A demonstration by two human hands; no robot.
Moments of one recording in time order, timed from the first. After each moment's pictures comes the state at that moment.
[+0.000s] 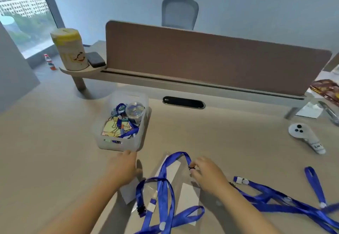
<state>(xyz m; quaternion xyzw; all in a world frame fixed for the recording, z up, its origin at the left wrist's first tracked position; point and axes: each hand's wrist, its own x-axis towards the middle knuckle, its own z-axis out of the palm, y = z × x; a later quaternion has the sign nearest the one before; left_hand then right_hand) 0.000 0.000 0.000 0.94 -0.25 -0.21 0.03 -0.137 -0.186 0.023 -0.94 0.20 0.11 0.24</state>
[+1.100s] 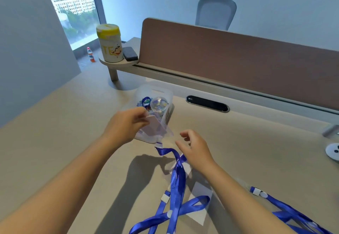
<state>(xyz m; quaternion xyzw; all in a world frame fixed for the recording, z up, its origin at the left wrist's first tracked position) 0.002 0.031 0.109 0.91 -0.22 -0.02 0.35 -0.079 -0.140 0.054 -0.90 0.13 -0.02 0.41</state>
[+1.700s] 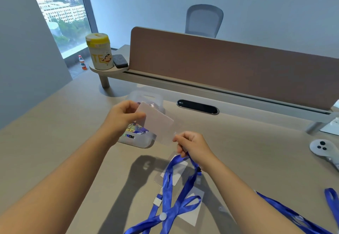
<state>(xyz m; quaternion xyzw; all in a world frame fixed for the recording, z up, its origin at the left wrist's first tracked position) 0.006 0.009 0.125 0.78 -0.12 -0.10 0.60 -0.090 -0.160 0.084 -0.76 0.15 0.05 0.63</state>
